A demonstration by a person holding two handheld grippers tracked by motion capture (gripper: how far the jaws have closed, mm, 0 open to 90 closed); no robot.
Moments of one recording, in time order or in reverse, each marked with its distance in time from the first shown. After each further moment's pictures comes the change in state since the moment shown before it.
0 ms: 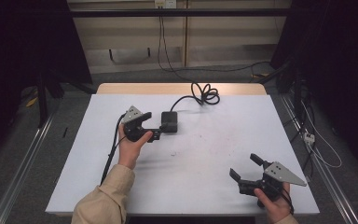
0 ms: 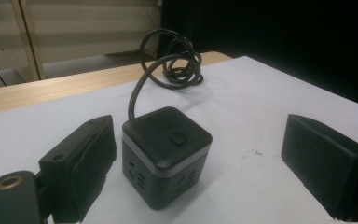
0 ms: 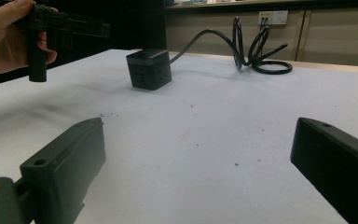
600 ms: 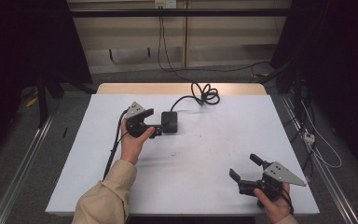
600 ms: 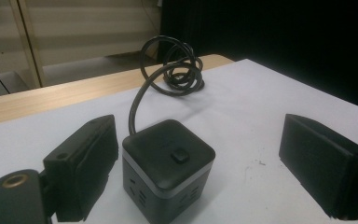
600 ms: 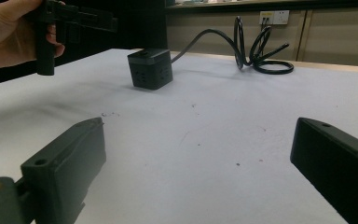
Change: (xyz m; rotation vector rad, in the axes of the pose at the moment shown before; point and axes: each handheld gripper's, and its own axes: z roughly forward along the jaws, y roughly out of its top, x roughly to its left) left arm 0.002 0.010 0.009 0.005 0.000 0.011; right arm 0.001 0.000 0.000 0.001 0.002 -0.003
